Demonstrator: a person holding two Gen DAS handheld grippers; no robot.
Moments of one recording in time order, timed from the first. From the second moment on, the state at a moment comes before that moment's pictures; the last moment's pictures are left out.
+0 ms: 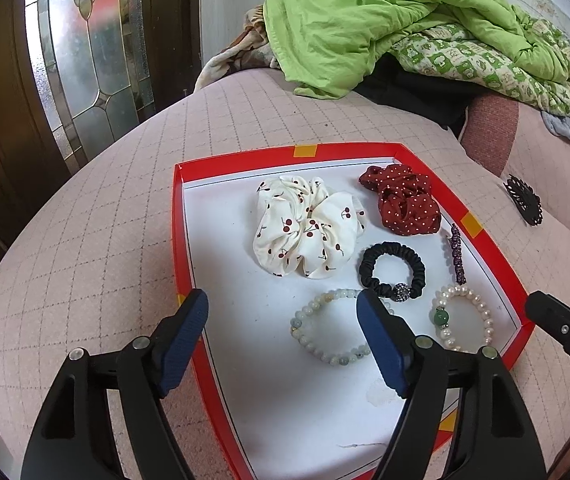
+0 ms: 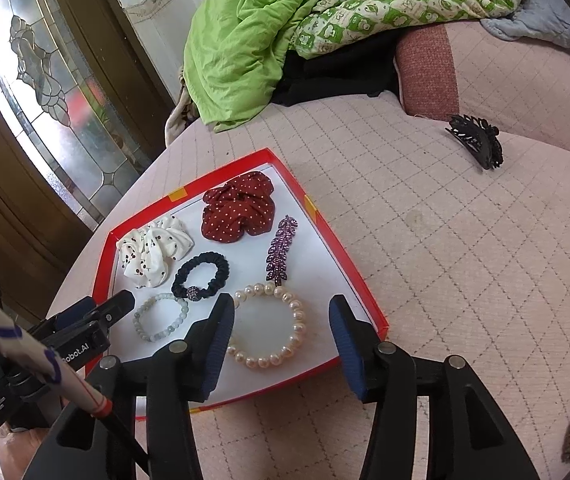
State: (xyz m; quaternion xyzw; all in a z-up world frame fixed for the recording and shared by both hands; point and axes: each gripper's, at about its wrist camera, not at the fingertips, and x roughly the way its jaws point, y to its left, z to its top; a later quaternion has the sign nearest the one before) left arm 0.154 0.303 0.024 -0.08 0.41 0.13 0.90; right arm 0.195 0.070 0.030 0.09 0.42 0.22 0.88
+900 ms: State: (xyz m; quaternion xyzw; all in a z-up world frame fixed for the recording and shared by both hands) left arm 0.147 0.293 0.040 -0.07 0.38 0.13 0.91; right arm 0.172 0.044 0.072 0.01 0.33 0.09 0.94
